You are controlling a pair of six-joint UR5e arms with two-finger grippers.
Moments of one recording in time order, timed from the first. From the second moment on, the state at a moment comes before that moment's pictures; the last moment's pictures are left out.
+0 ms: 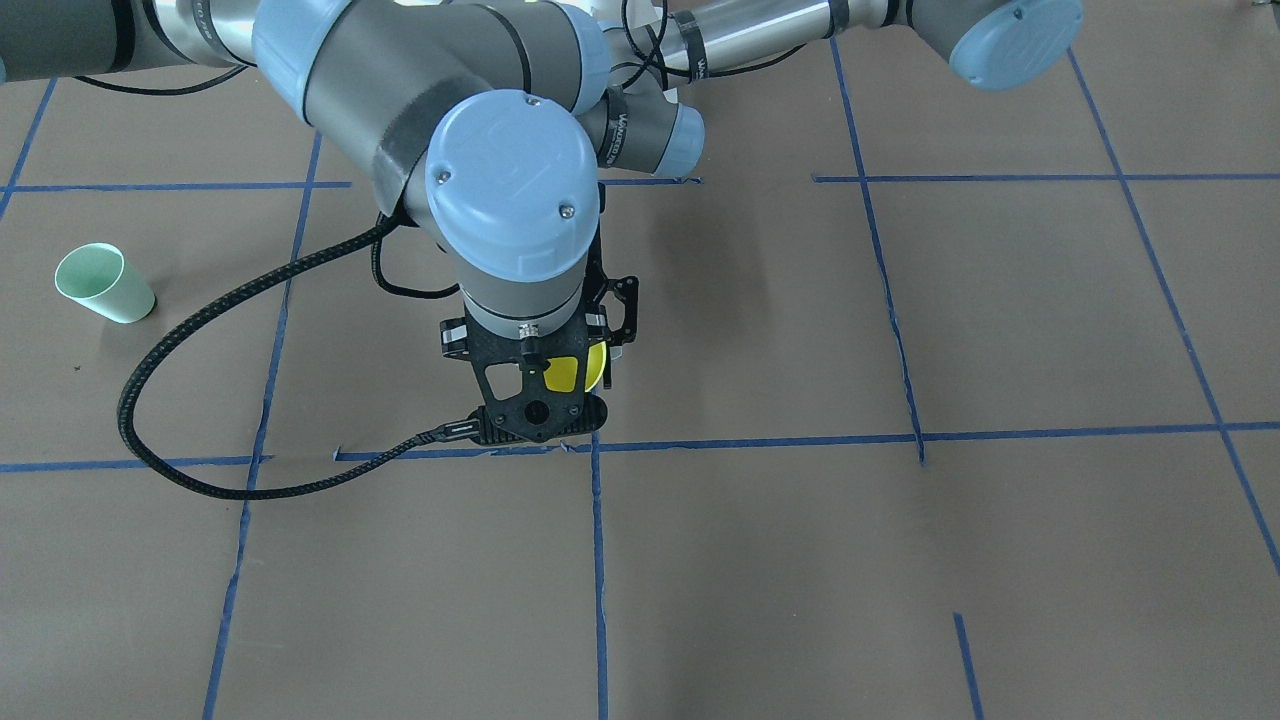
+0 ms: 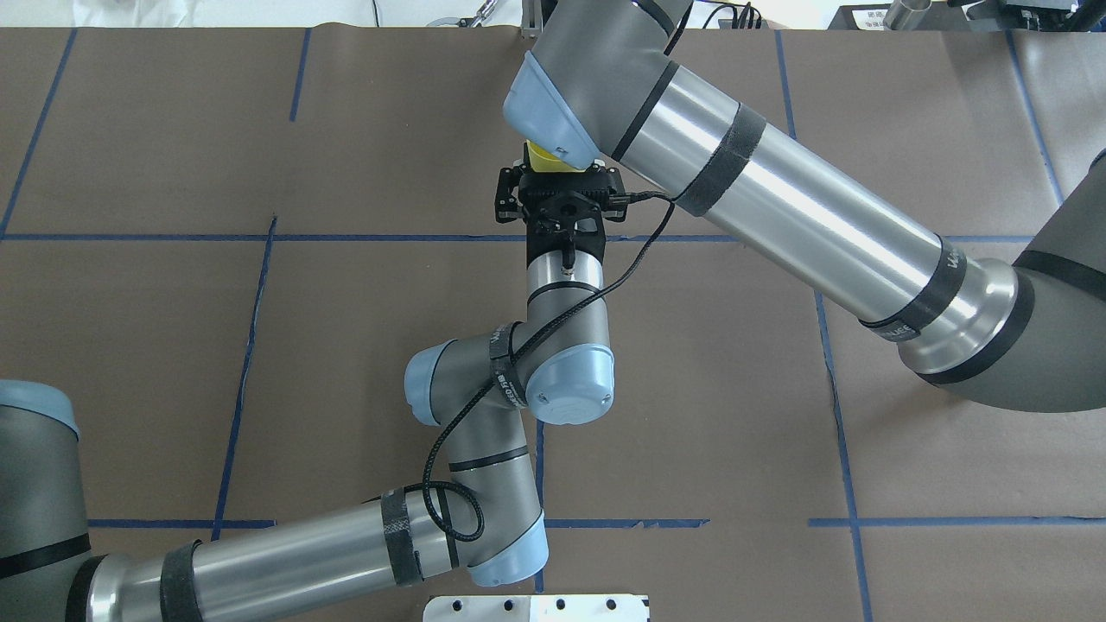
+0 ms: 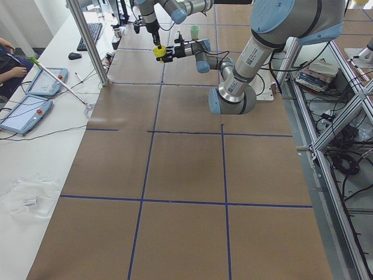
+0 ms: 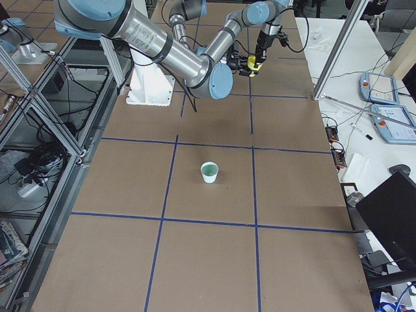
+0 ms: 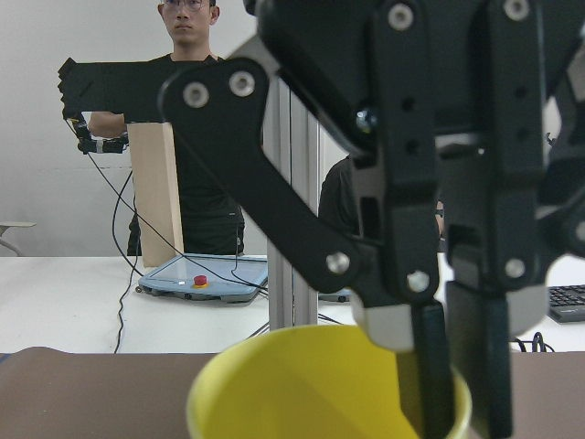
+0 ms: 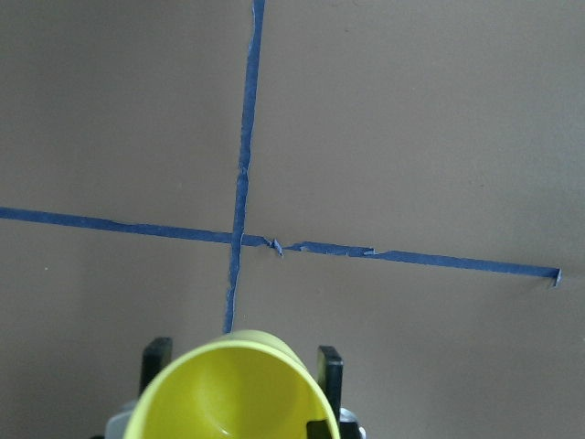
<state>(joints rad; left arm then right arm) -0.33 -2.50 -1.24 -2.14 -0.50 -1.13 0.85 -0.39 1.25 -2.07 2.19 0.67</state>
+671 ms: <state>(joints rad) -0.33 -2.48 -1.24 -2.14 -0.50 -1.13 1.00 -0.33 1.31 -2.07 2.34 0.69</state>
